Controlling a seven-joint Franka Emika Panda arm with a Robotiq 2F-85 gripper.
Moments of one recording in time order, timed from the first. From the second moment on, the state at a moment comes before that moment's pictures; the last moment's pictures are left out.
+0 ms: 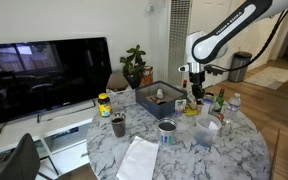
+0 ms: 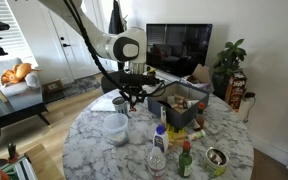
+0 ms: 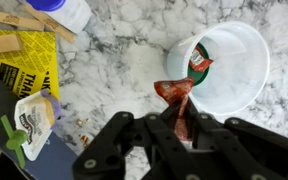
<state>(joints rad) -0.13 0.21 0.10 -2.19 0.00 2.20 -0.84</state>
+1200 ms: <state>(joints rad) -0.07 0.02 0.09 -2.38 0.16 2.19 -1.09</state>
